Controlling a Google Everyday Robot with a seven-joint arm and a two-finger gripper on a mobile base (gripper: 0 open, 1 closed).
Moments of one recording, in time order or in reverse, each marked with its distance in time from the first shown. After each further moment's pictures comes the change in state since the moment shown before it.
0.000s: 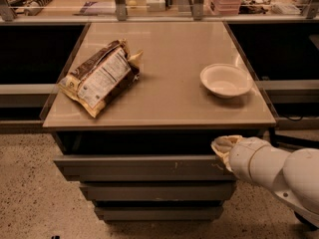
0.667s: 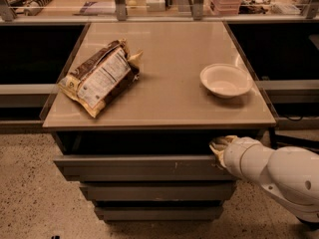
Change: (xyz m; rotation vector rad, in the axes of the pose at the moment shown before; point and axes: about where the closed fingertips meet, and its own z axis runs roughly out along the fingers) arm 0.021 -0.011 0.037 0.028 0.022 0.057
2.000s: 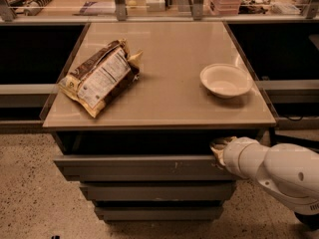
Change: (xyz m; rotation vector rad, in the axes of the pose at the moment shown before) arm 0.013 -0.002 0.020 -0.018 0.026 0.055
